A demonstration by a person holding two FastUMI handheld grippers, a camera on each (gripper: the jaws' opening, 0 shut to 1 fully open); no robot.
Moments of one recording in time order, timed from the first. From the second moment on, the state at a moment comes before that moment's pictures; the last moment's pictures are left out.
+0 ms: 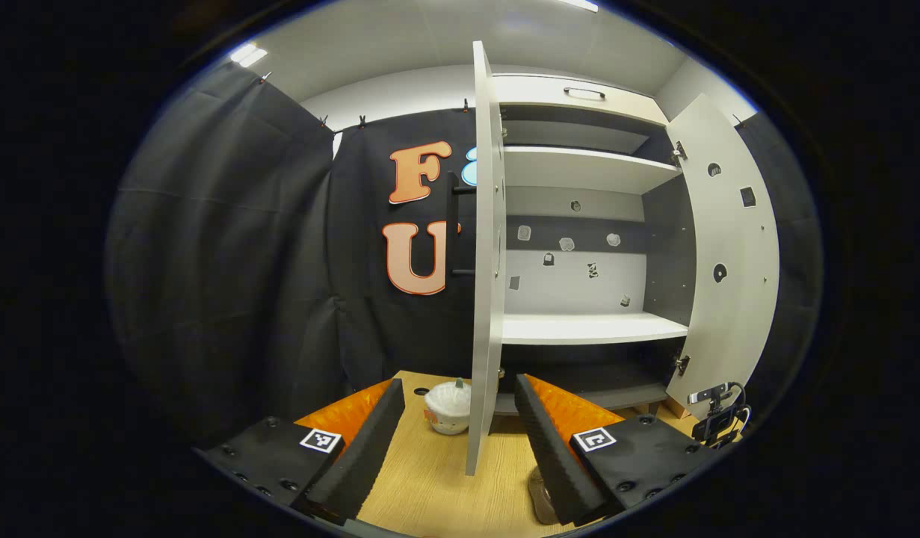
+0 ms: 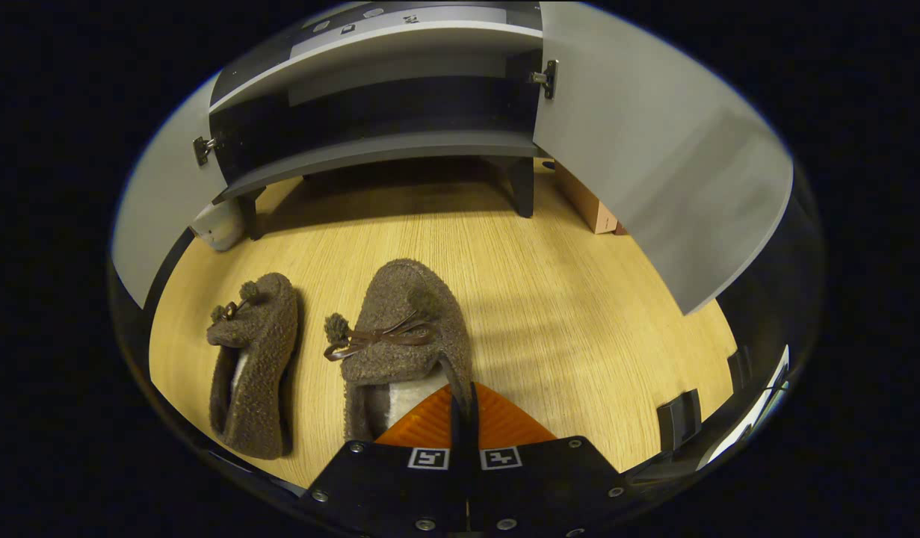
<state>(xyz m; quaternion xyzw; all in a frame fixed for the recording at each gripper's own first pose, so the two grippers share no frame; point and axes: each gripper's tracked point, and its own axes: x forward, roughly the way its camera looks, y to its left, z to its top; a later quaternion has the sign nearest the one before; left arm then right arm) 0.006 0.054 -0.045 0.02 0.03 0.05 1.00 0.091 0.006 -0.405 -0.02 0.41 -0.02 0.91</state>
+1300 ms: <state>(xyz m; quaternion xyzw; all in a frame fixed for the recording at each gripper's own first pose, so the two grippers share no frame) 0.033 0.048 -0.044 0.01 0.01 0.02 1.00 0.307 0.081 -0.016 0.05 0.16 0.02 0.99</state>
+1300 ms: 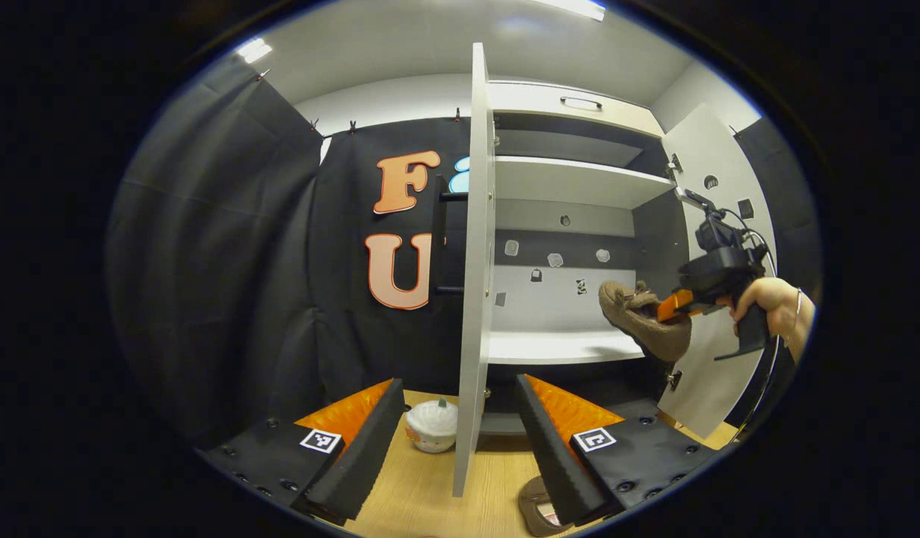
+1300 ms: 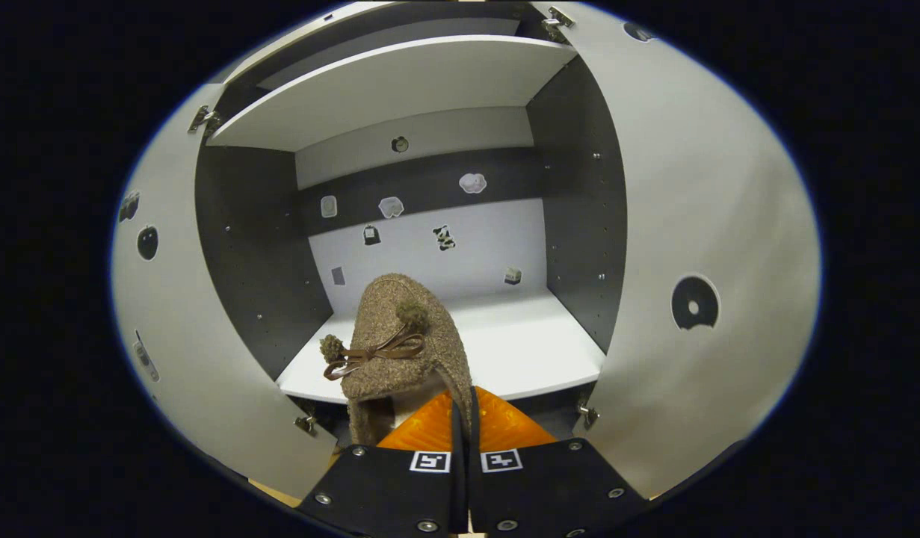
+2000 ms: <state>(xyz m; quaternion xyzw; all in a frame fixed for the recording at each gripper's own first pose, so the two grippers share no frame) 0.037 0.052 -0.045 0.02 0.03 0.05 1.00 0.459 0.061 -0.063 0.05 0.24 -0.04 0.97</state>
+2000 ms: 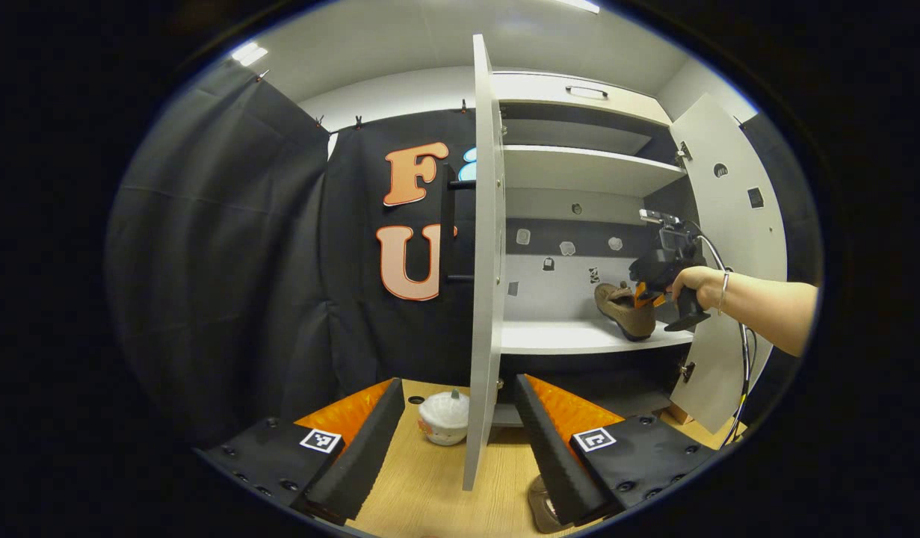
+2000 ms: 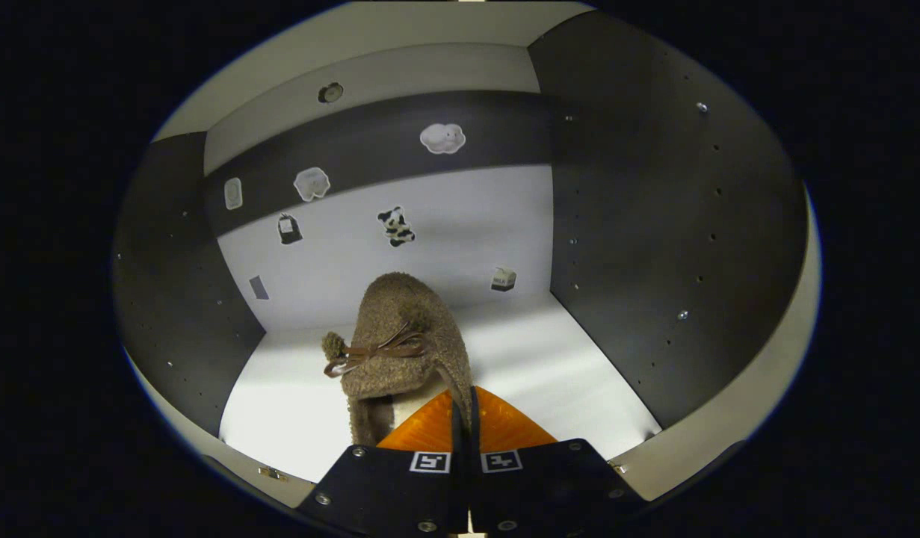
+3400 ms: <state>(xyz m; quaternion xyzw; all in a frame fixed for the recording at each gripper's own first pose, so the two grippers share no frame) 0.022 -0.024 -0.197 0.02 0.14 -0.03 0.99 0.148 0.027 0.033 -0.03 0.01 0.00 1.00</state>
